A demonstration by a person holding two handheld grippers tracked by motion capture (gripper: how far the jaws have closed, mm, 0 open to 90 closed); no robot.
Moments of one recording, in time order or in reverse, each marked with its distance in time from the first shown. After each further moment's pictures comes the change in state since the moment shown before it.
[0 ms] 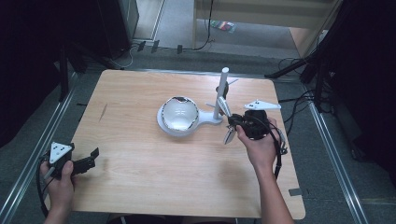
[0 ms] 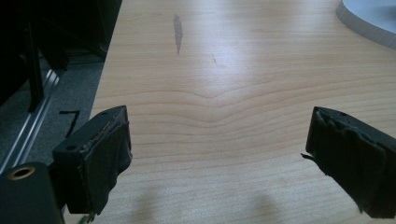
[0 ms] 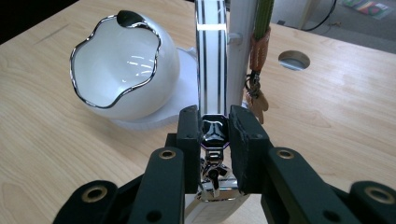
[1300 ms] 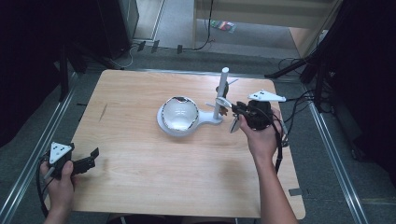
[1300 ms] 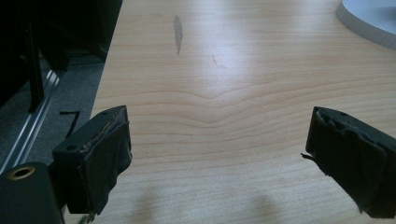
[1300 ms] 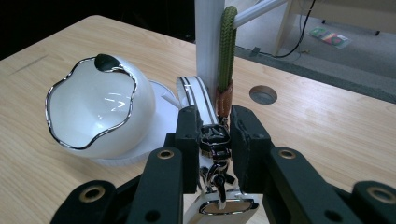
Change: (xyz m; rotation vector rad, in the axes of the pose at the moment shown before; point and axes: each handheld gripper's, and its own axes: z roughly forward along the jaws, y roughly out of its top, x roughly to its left) left arm 0.000 0.000 -0.001 -0.001 -0.002 -0.001; right arm -0.008 0.023 -0.003 -0.086 -0.076 -0.009
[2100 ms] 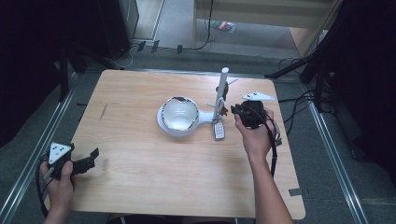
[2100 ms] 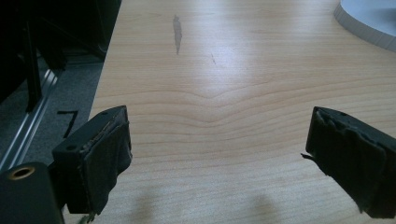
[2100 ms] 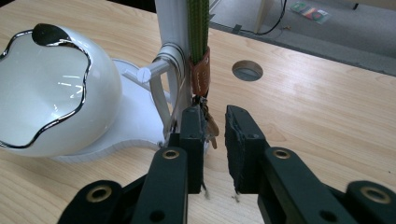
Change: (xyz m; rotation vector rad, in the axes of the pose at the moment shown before) left arm 0.001 0.000 0.000 -0.003 -0.005 -0.003; right arm -0.005 -0.014 0.034 0.081 -0.091 0.026
